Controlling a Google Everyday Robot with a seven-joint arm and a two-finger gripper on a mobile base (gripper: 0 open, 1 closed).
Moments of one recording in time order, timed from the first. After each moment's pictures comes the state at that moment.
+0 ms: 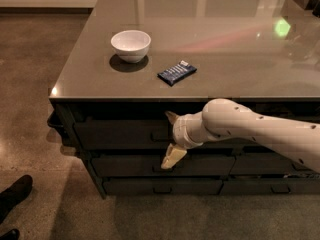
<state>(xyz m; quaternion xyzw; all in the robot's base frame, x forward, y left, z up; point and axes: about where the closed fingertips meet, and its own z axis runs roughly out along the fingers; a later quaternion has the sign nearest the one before) 0.559 -0.031 0.655 -0.67 0.65 0.08 0.35</state>
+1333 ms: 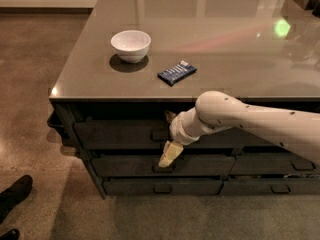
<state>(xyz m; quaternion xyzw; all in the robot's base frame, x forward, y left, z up) 0.575 -0.025 0.633 -0.66 0.68 0.12 0.30</state>
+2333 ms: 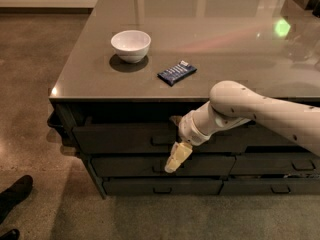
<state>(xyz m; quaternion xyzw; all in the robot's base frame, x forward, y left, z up) 0.536 -0.041 0.651 -0.63 0.71 0.22 0.25</state>
